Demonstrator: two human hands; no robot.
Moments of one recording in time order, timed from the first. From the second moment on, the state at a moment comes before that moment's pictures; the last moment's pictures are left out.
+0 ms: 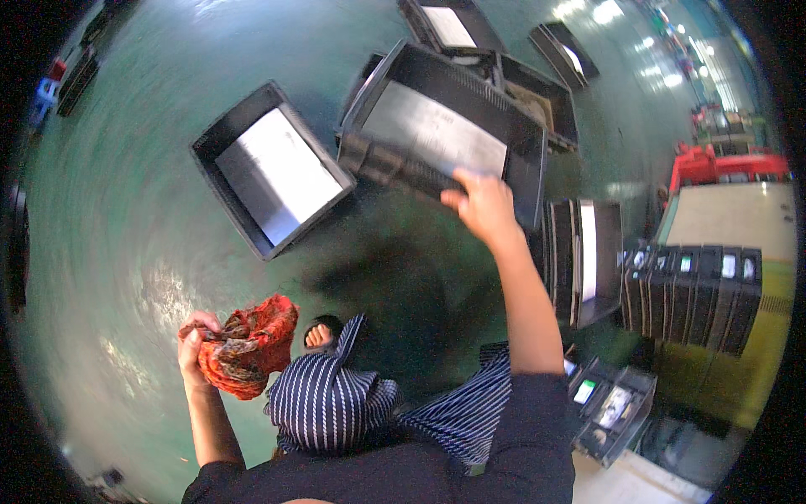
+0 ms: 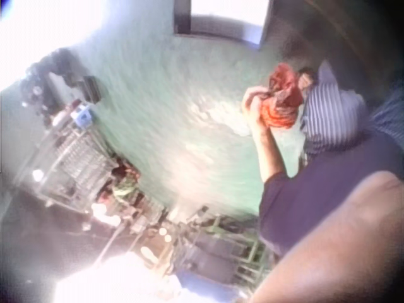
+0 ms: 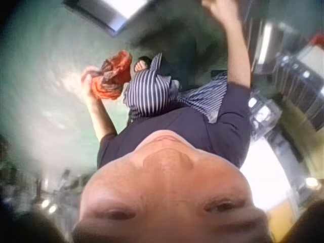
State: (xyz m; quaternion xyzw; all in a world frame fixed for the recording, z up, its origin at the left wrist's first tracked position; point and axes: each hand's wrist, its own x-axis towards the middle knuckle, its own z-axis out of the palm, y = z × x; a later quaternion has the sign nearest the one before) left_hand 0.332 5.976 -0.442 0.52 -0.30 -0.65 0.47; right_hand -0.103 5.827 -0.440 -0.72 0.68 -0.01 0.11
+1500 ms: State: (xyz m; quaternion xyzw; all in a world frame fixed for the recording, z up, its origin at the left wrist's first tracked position) left_hand 0.207 5.934 -0.414 0.51 -0.48 -0.60 0.39; right_hand -0.362 6.081 -0.311 -0.41 0.83 -0.22 -0.31
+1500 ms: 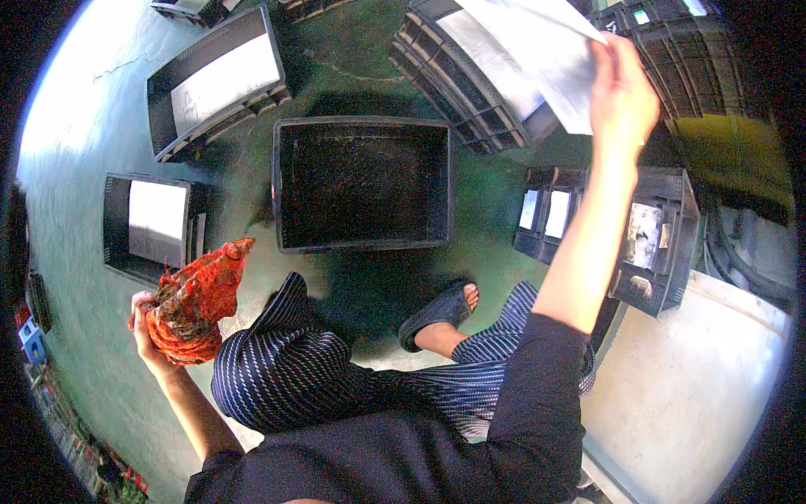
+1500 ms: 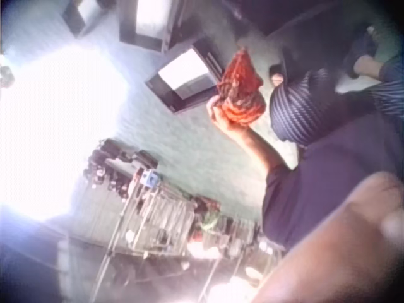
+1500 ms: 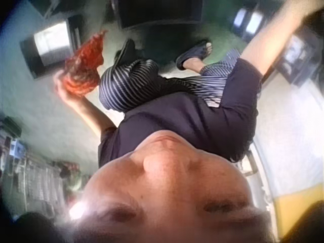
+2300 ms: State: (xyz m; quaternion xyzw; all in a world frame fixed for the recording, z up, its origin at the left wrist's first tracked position) left_hand 0.205 5.922 -0.405 0.49 -0.50 -0.62 0.36; right_hand -0.185 6.155 -0.546 -0.61 0.75 -0.17 0.20
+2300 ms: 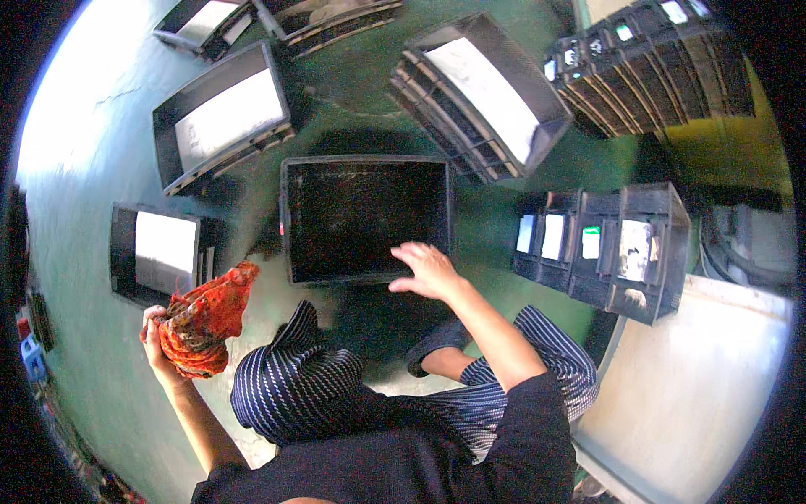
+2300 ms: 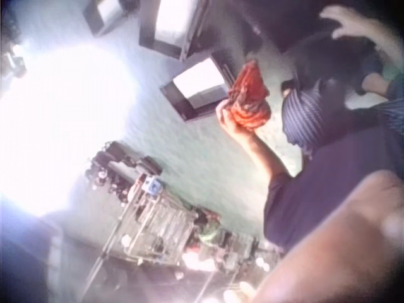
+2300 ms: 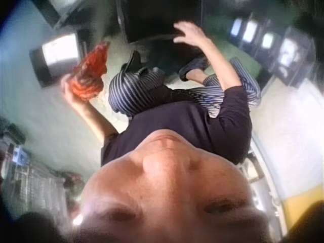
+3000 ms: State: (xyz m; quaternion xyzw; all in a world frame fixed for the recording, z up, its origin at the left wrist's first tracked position) left_hand 0.230 5.953 -0.386 0.58 -0.50 -0.51 0.39; right_hand -0.325 6.018 -0.543 -0.52 0.81 -0.24 0.12
